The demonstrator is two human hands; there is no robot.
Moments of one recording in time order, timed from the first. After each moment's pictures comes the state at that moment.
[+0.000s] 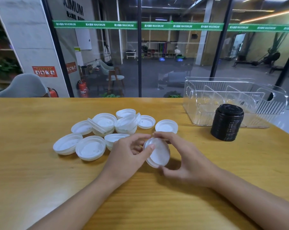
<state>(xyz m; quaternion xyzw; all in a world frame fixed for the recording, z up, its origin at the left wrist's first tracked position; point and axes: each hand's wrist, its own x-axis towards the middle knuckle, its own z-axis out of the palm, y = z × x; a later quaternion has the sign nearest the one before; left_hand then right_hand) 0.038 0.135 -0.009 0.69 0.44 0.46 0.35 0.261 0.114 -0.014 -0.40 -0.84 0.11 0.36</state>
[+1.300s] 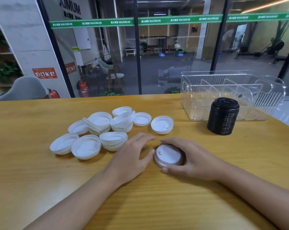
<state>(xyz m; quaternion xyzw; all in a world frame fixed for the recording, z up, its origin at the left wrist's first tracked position) 0.053 0.150 -0.029 0.86 0.38 0.33 0.13 0.298 0.108 -0.021 -0.49 -0.82 0.15 0.27</state>
